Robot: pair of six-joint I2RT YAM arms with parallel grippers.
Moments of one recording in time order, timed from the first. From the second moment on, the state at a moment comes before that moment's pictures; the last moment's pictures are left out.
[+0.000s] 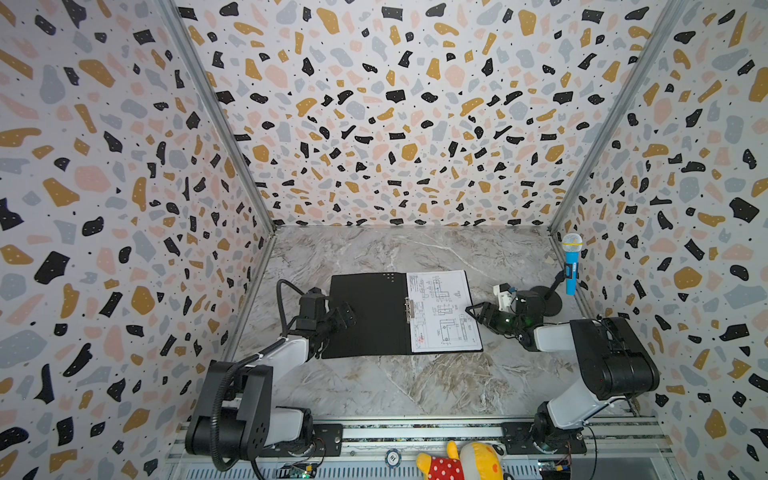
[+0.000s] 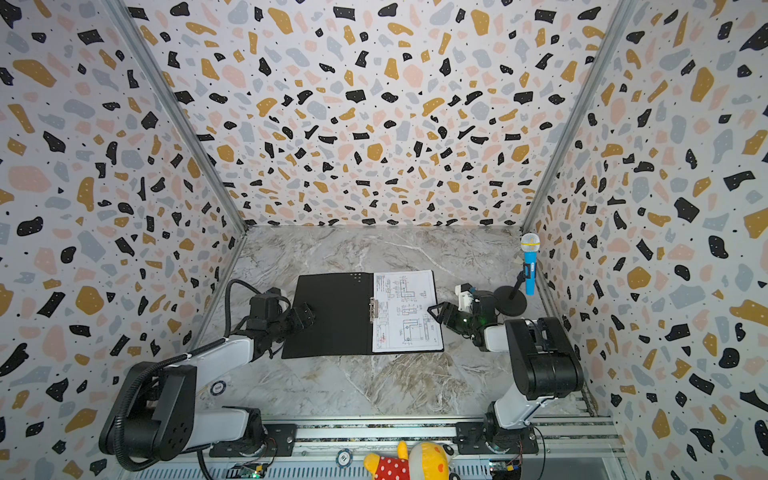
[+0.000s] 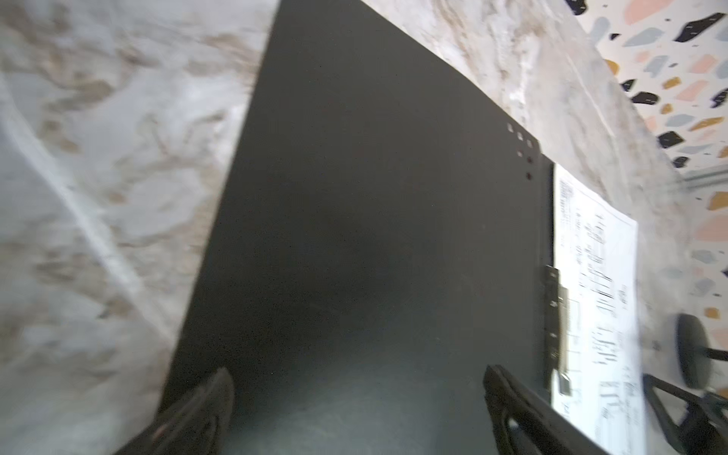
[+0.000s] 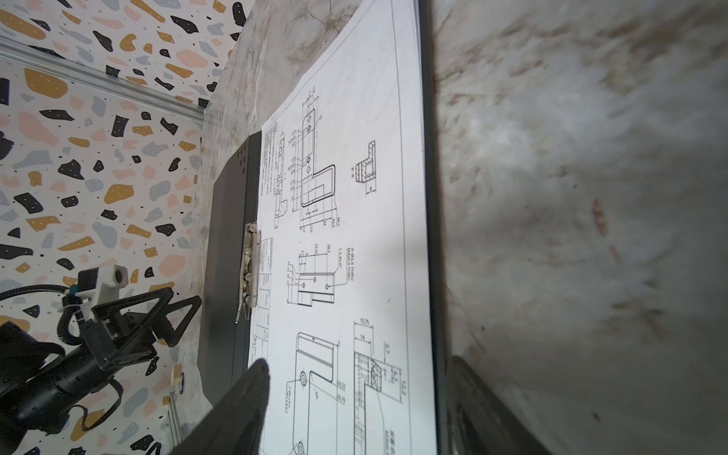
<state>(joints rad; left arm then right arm) -0.11 1.31 0.47 0.04 0.26 -0.58 0.10 1.62 0.48 0.45 -0.68 0.61</state>
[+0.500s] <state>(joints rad) -0.10 1.25 0.50 -0.04 0.24 -0.60 0.10 1.62 0.48 0.45 -0.68 0.61</state>
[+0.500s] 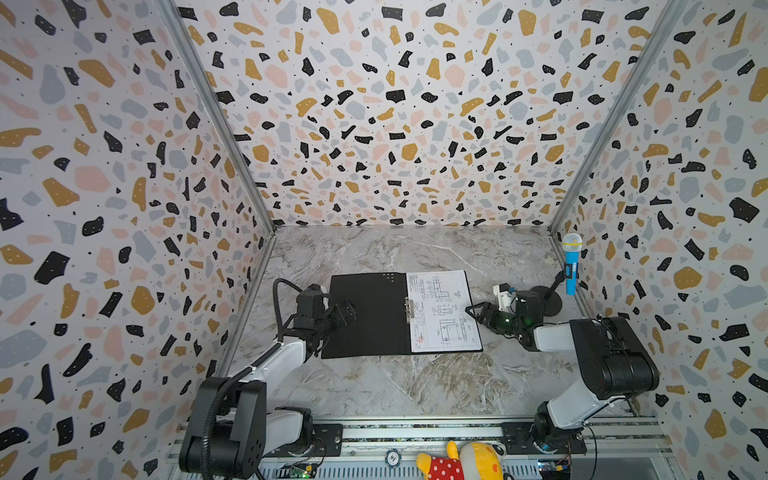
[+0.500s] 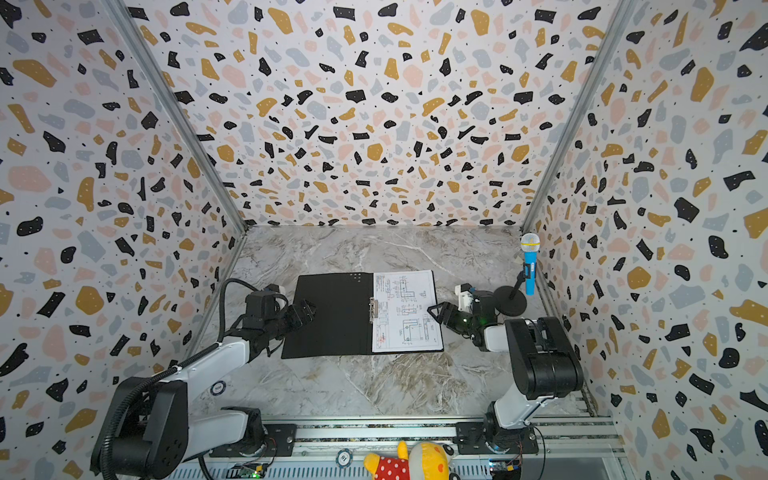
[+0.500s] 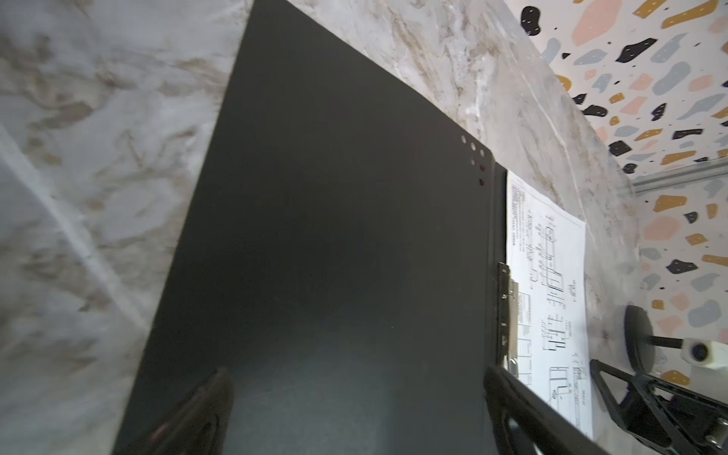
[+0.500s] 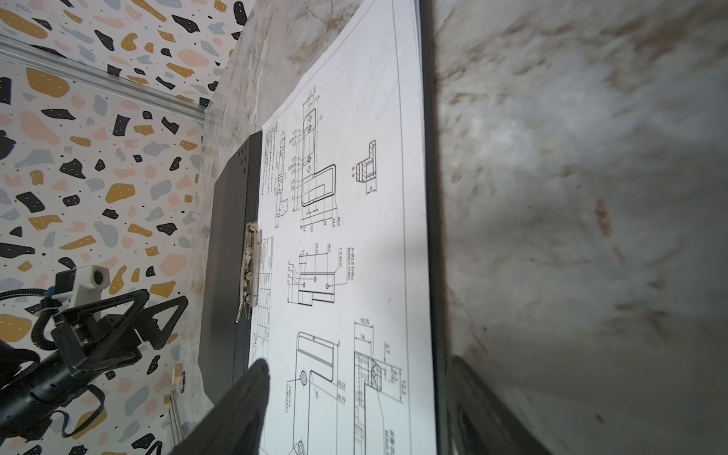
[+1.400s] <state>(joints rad) -0.46 0.54 0.02 -0.01 0.10 -1.30 0.10 1.62 0.48 0.43 -0.69 0.59</state>
